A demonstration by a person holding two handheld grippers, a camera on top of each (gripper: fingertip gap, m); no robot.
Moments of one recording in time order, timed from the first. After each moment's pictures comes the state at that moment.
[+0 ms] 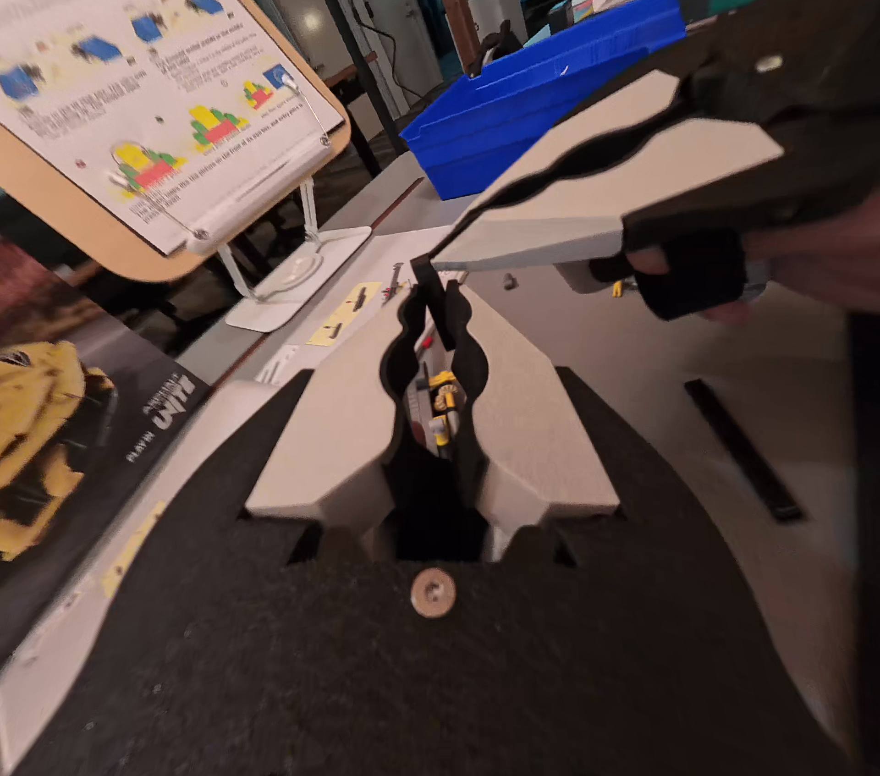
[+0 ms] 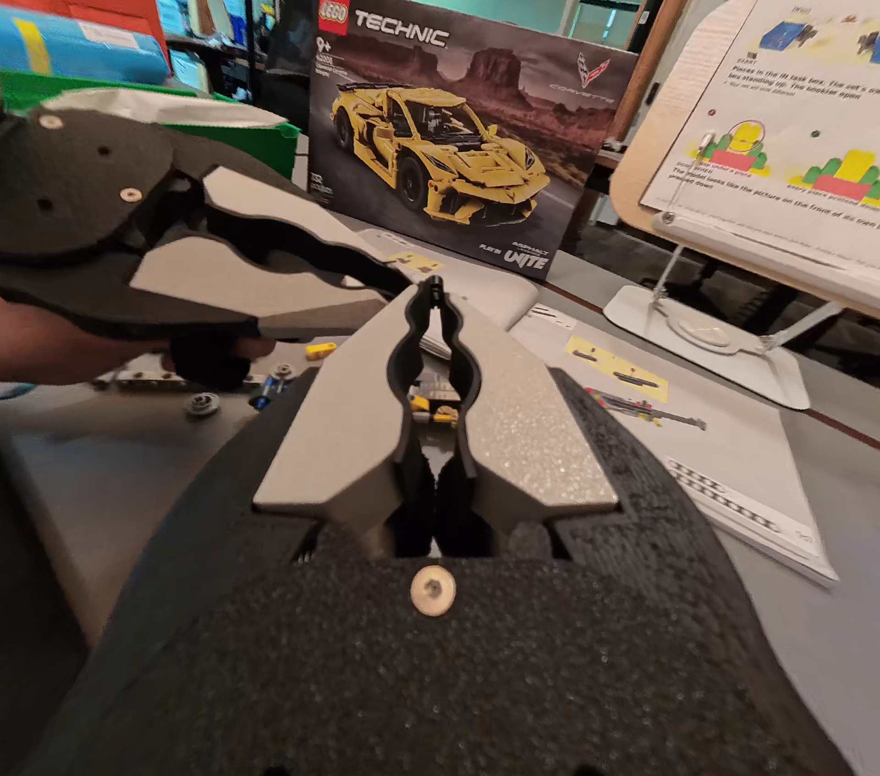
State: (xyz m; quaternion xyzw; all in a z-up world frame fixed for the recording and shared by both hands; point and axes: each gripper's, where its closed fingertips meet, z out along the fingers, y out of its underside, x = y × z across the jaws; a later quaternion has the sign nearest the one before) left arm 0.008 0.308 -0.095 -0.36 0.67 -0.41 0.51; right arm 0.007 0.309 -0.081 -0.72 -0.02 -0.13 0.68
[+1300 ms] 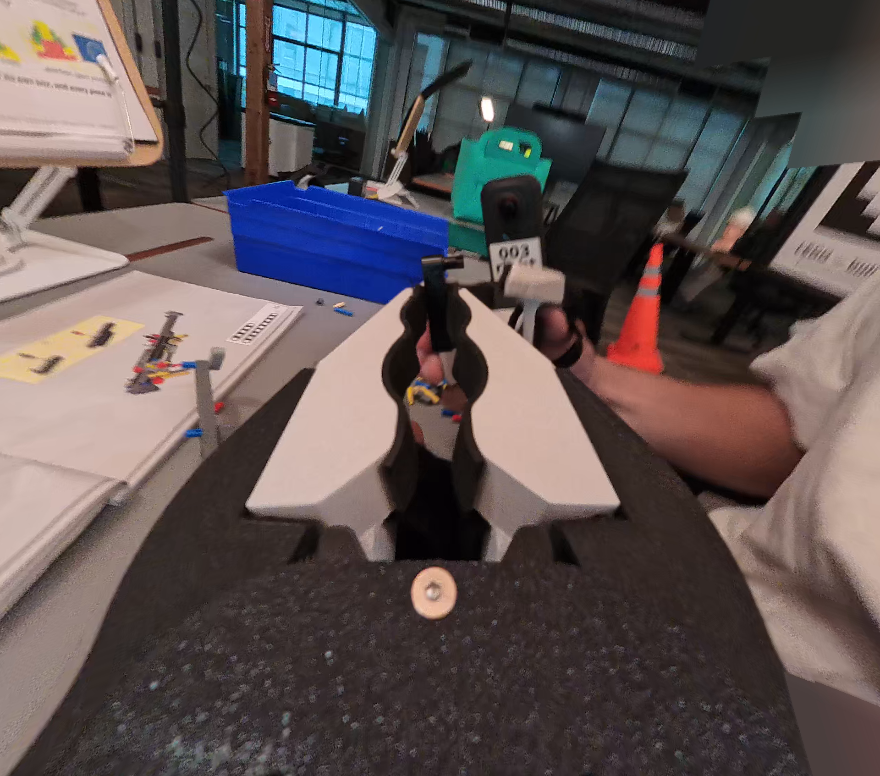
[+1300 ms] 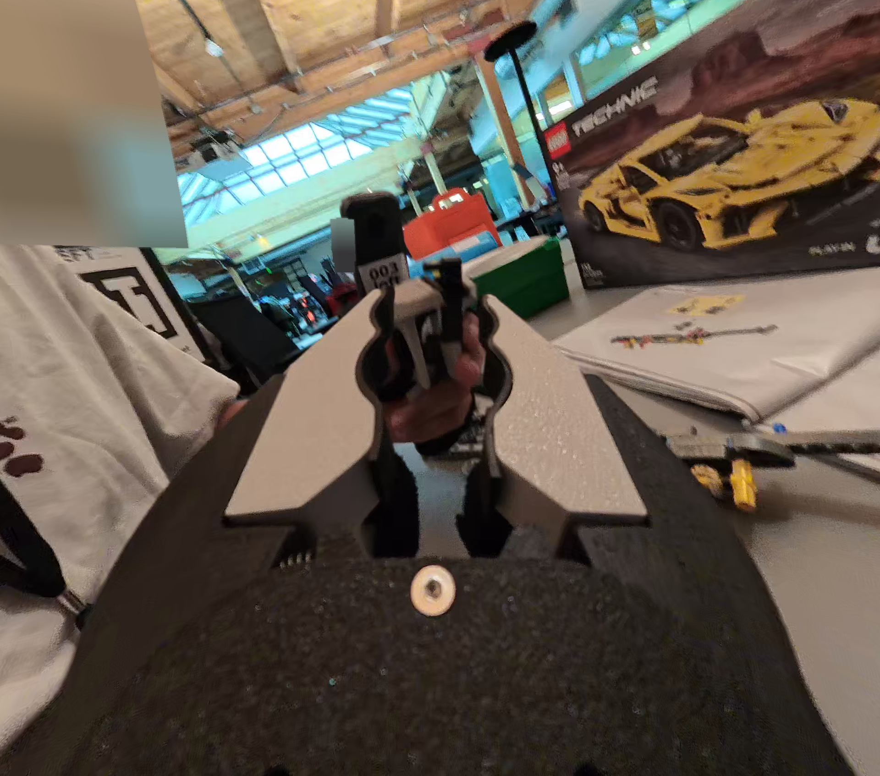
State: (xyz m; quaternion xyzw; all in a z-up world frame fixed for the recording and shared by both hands) left arm -0.019 0.286 -0.054 -0.36 0.56 -0.70 0.25; right arm -0.028 0.290 -0.050 -0.60 0.00 0.33 0.73
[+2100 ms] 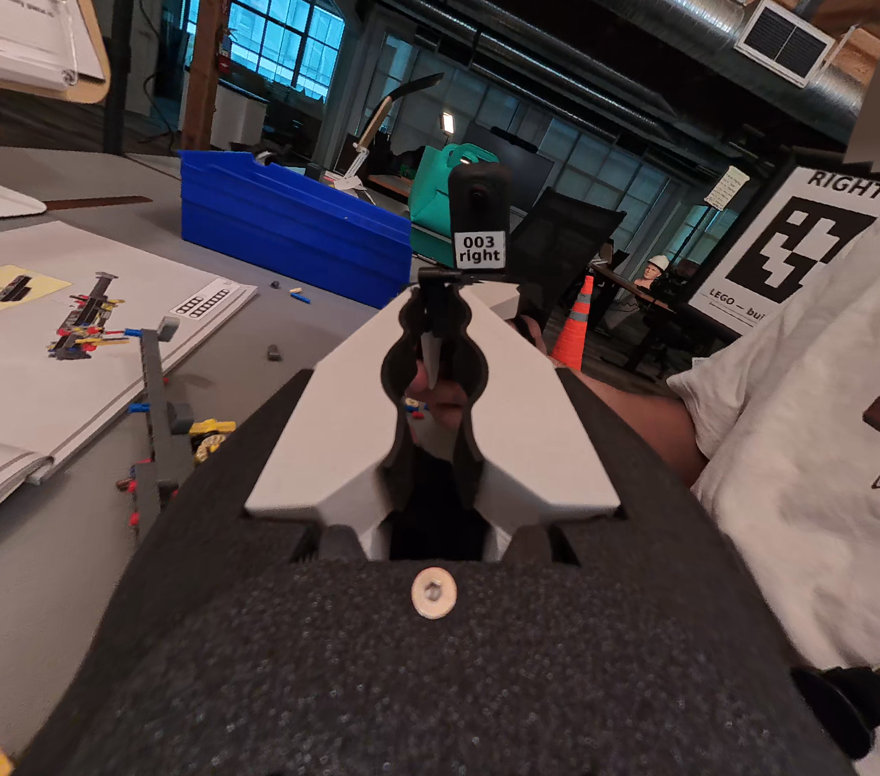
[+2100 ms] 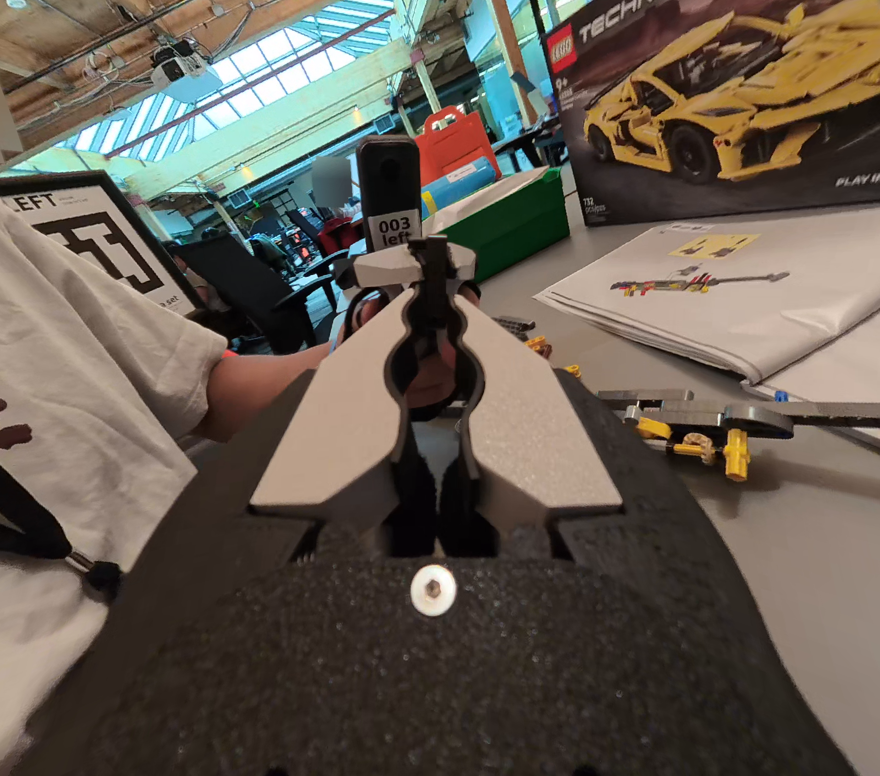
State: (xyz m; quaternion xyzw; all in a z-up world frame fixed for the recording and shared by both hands) left arm -0.022 0.291 -0.057 -0.38 0.53 -0.74 0.16; right arm -0.034 0.303 -0.066 -0.66 -0.02 0.33 0.67
